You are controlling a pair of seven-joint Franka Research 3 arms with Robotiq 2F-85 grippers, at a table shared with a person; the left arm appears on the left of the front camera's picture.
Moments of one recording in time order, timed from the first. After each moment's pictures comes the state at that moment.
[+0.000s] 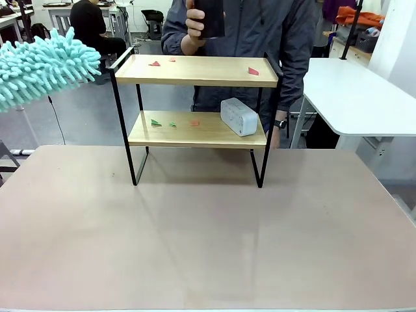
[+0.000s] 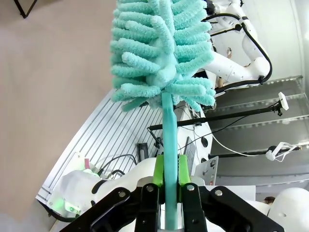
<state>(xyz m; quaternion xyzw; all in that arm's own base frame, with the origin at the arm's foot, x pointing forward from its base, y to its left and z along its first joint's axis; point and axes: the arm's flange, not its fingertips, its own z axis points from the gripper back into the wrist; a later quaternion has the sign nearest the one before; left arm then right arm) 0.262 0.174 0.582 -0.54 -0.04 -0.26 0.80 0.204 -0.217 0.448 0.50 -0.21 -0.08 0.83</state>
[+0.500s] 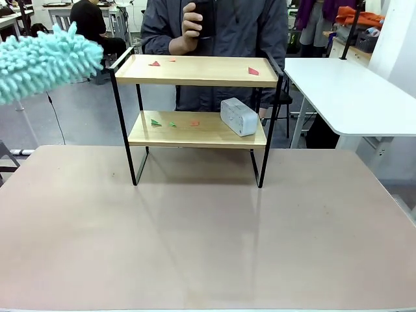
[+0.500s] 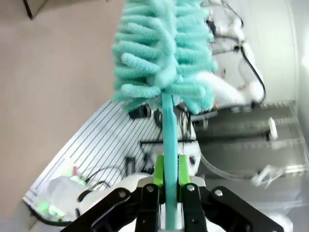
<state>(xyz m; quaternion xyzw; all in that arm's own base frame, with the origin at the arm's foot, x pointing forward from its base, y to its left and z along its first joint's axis) 0.274 0.162 0.604 -0.55 -0.05 -0.17 0.81 0.204 -0.217 0.448 0.50 -0.21 -0.08 0.83</state>
